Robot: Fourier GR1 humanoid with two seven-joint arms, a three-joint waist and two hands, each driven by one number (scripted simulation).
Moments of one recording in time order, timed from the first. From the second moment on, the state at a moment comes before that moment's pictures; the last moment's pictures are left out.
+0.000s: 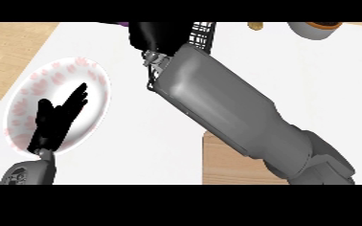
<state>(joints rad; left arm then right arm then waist) -0.11 0.24 0.12 -1.35 -0.05 -0.17 0.19 -1.31 -0.01 0.49 -1.05 1.05 -0.25 1.15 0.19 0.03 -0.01</state>
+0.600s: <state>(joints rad) -0.12 0.25 0.14 -1.34 -0.05 -0.16 0.18 -1.42 -0.01 0.45 -0.76 1.02 -0.40 1.08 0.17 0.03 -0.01</state>
